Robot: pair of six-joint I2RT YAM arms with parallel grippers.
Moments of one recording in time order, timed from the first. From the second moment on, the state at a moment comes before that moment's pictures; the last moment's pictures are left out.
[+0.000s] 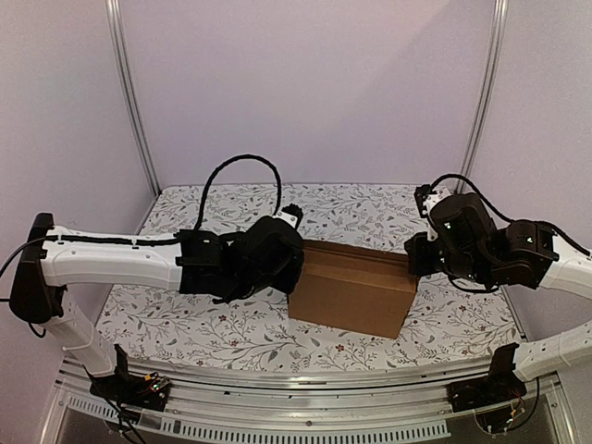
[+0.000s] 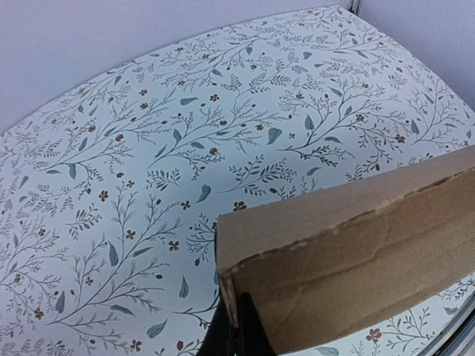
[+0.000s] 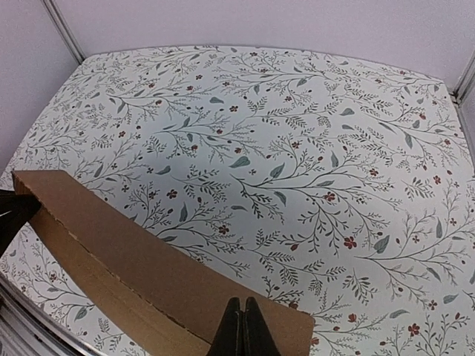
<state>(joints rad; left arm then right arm) -1.21 1.60 1.21 -0.40 -0.63 -0.47 1.02 1.05 1.02 -0.68 0.55 0.58</state>
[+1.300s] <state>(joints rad) -1.21 1.55 1.20 -0.46 -0.59 -0.50 1.12 1.18 1.13 -0.62 0.60 0.62</state>
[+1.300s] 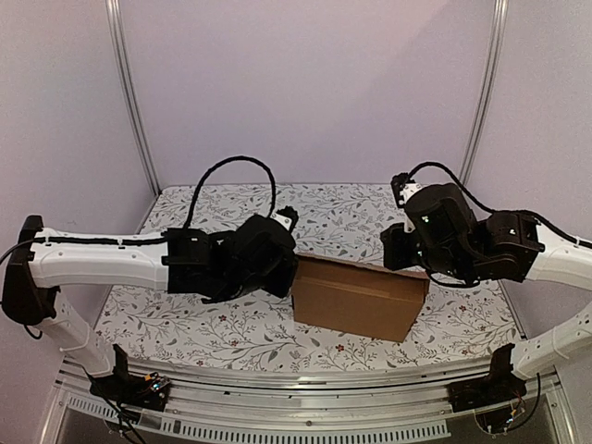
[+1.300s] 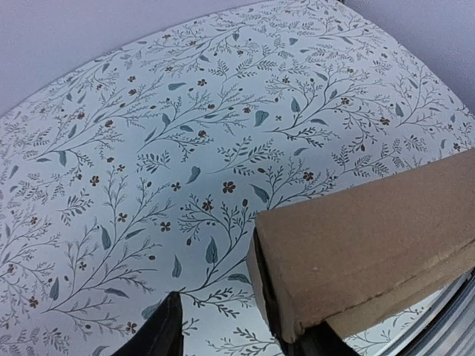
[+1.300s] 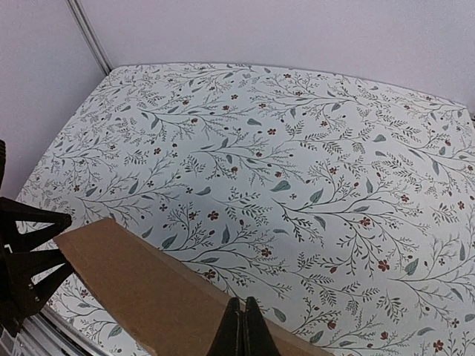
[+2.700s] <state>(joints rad) -1.11 1.42 1.11 -0.42 -0.09 -0.46 1.10 1.36 0.98 -0.35 0.63 0.65</state>
